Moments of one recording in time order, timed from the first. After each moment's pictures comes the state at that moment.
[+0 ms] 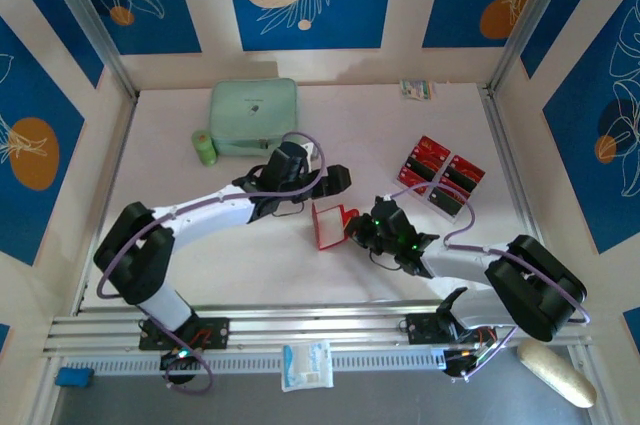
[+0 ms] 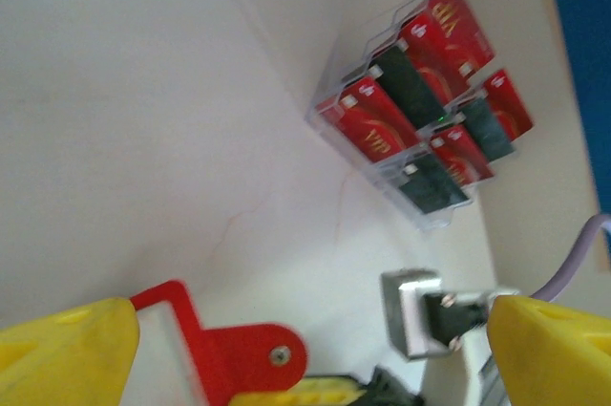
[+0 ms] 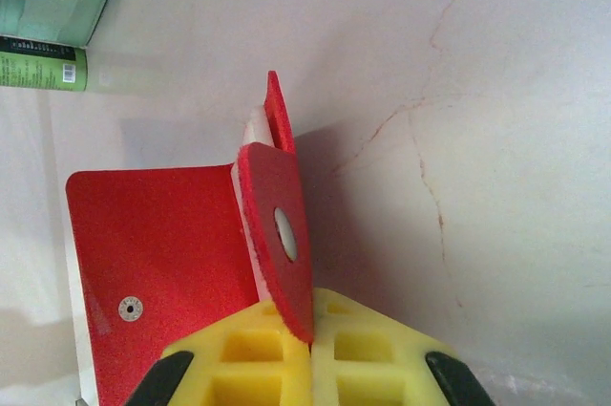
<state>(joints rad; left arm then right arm) -0.76 1.61 1.03 0.03 0.23 -0.89 0.71 1.29 0.33 0.30 -0.06 1.19</state>
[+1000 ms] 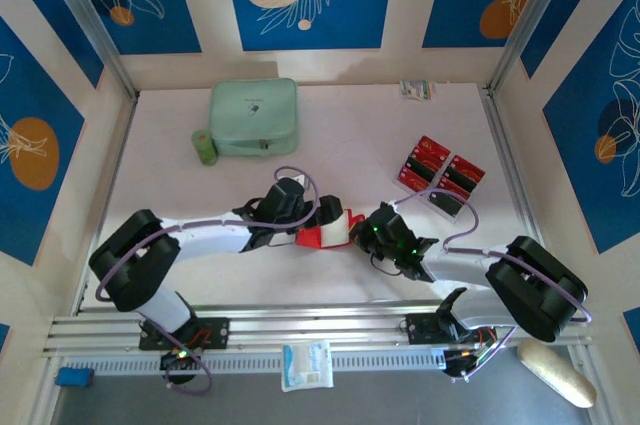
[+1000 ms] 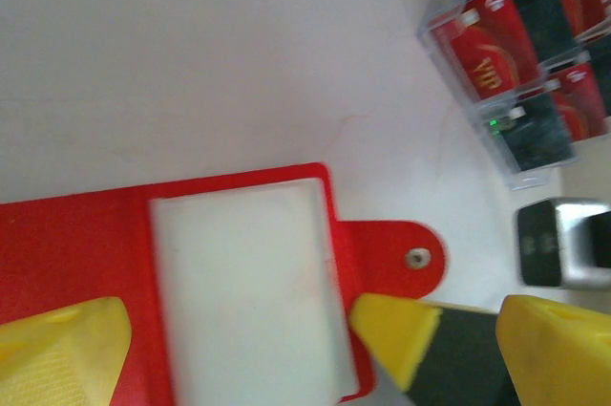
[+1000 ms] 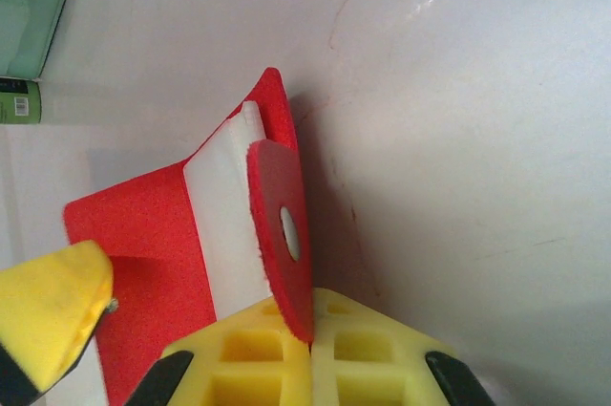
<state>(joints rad) -0.83 1.57 0.74 0.16 0.11 -0.94 0.75 1.29 0.31 0.27 0.04 1.25</state>
